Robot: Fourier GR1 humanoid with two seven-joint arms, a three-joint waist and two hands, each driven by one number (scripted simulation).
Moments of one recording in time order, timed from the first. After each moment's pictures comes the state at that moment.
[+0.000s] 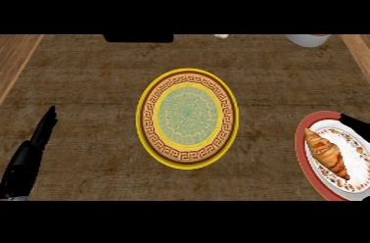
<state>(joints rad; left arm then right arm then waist) 0.09 0.51 -0.12 -1.49 0.05 0.22 -0.13 0.10 -0.74 -0.07 -1.52 0.47 0.33 -0.32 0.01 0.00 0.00</state>
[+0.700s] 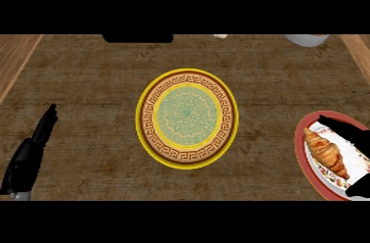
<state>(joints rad) 0.07 0.44 -0.04 -1.46 -0.03 0.15 -0.13 -0.05 -0.65 -0.02 -1.28 0.68 0.36 -0.41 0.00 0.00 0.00</state>
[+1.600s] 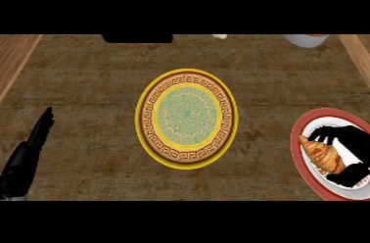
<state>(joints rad) 0.10 0.37 0.06 -1.49 -0.11 0.06 -0.14 -0.17 -0.55 -0.06 -1.03 0.81 0.27 -0.57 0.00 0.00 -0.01</state>
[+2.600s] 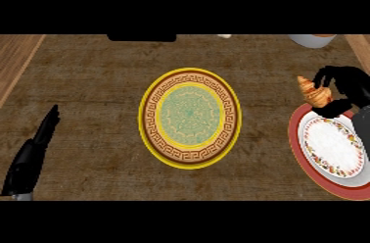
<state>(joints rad) 0.08 0.32 0.07 -1.50 -0.15 0.03 -0.13 -0.65 -0.51 -0.18 -0.64 0.93 -0.02 -0.38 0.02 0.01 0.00</state>
